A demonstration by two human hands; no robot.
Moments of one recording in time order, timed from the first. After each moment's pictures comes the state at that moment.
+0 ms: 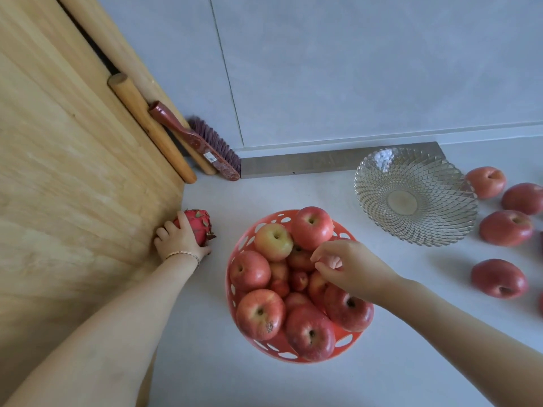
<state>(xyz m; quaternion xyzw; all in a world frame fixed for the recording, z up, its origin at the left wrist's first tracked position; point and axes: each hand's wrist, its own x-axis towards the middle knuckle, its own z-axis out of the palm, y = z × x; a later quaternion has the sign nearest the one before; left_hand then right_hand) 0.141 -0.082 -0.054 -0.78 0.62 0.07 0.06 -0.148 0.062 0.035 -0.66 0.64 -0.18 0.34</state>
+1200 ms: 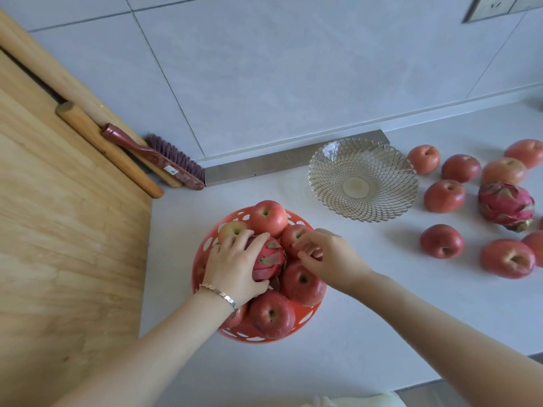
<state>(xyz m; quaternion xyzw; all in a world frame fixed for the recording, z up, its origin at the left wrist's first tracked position) 0.014 0.040 0.032 -0.45 0.89 0.10 0.05 -0.172 0.108 0.036 -0.57 0.68 -0.29 0.35</state>
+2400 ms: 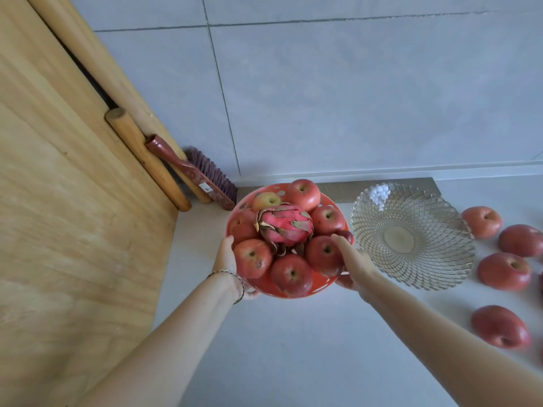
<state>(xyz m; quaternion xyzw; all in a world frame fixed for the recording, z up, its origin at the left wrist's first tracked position) 0.028 -0.071 0.010 -0.65 0.08 0.72 -0.21 -0.177 -0.014 0.000 -0.14 0.74 -0.38 0.54</state>
